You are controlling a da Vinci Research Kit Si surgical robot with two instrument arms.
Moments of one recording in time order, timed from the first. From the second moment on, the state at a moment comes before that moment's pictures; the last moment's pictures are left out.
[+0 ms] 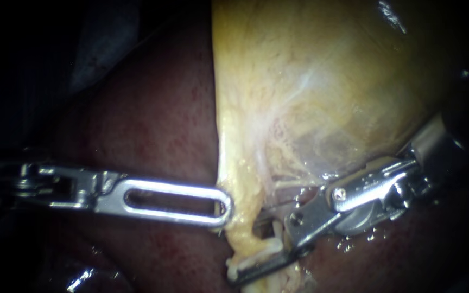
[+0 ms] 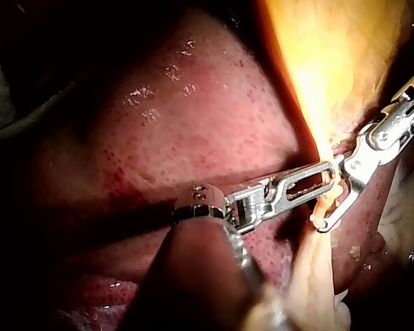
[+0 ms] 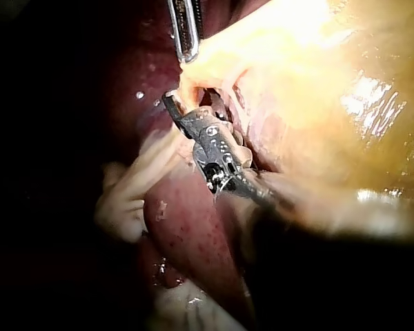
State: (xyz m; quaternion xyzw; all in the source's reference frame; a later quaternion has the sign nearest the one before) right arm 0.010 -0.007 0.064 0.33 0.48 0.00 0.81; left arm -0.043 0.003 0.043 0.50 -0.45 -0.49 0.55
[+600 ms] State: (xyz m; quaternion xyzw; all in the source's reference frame) right arm 0.010 -0.009 0.062 0.30 0.41 0.06 0.86; left arm -0.043 0.003 0.043 0.50 -0.45 -0.49 0.55
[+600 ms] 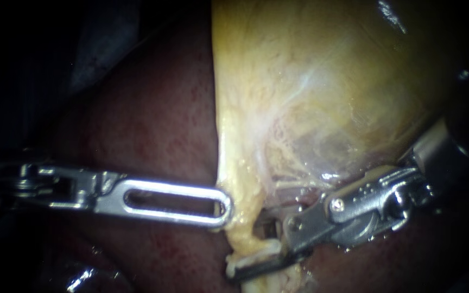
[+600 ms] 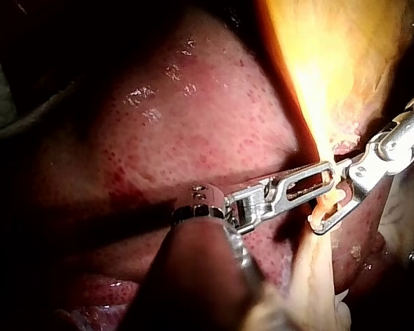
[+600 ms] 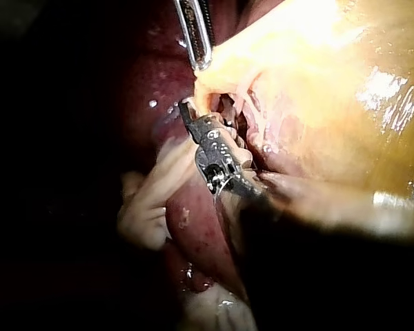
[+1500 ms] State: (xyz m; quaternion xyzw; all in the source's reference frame) right arm 0.010 -0.009 0.061 0.31 0.41 0.05 0.85; left arm -0.043 0.003 0.043 0.51 -0.44 -0.50 0.55
